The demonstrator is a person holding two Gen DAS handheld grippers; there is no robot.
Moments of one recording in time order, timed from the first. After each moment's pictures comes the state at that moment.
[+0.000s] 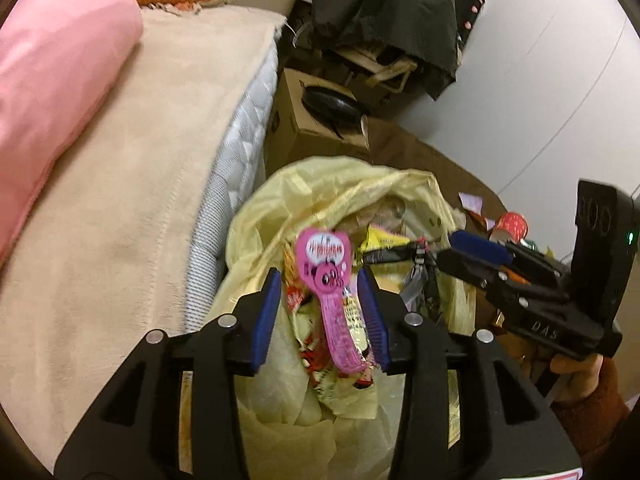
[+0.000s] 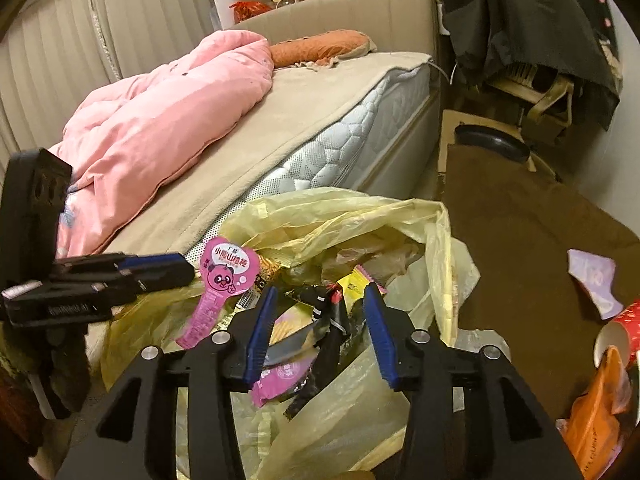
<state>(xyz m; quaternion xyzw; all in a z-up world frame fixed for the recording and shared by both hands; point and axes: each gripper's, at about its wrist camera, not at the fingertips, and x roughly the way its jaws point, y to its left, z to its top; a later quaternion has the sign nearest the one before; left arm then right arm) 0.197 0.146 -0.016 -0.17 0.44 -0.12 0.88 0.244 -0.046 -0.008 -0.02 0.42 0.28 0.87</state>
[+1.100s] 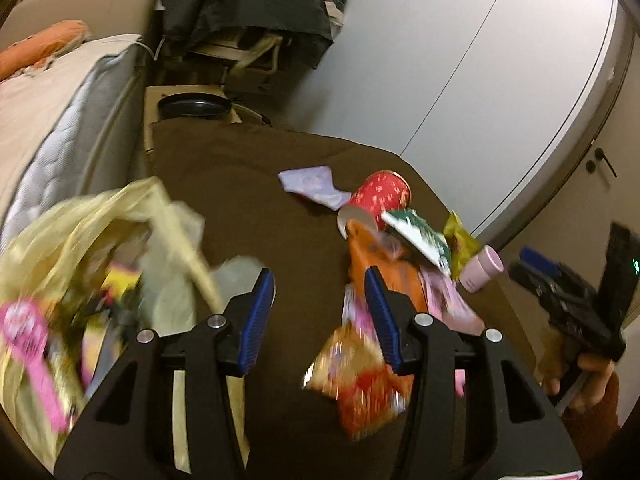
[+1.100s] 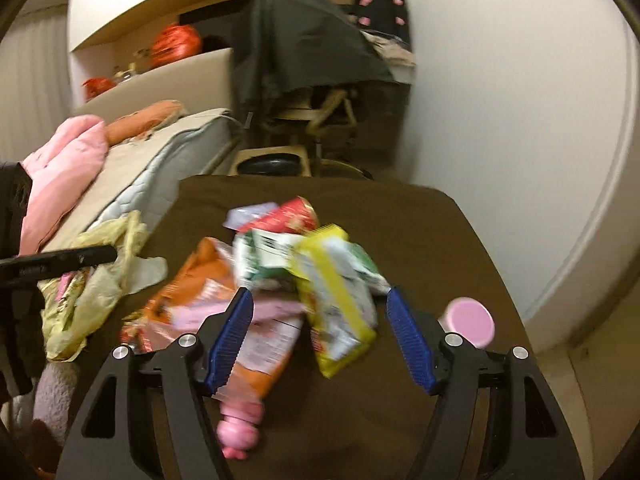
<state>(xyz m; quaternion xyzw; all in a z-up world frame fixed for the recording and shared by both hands) 0.228 -0.082 0.009 -0.08 0.42 -0.28 0.86 0.125 -0.337 0.026 0.03 0.35 -0.01 0.94</state>
